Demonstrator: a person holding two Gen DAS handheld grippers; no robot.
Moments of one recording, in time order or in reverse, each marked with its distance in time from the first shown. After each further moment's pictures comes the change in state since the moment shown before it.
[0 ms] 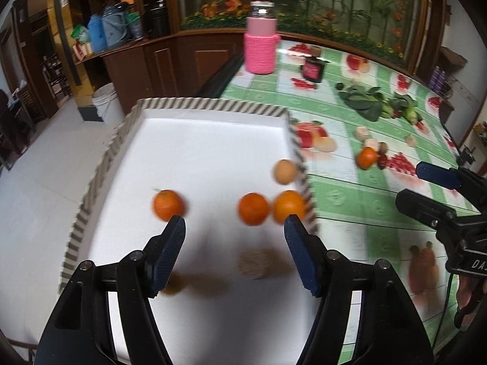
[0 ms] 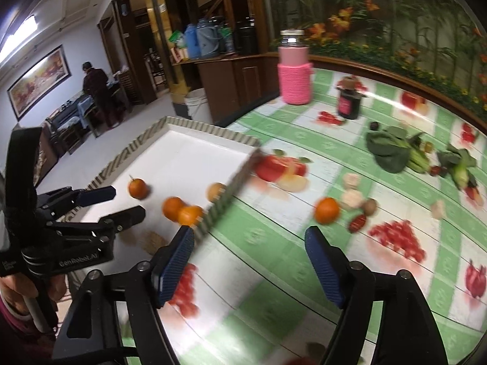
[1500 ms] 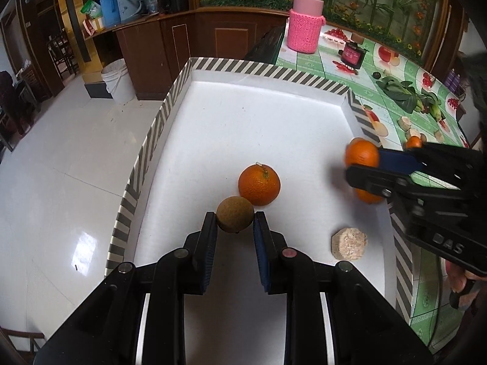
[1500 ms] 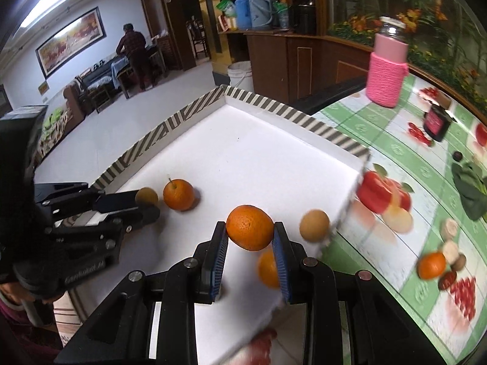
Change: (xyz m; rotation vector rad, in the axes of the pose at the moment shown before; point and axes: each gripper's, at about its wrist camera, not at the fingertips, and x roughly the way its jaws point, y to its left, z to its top) left arm 0.028 0.084 -0.017 -0.051 0.093 0.028; right arm 0.111 0.103 0.043 -0.185 0.129 0.161
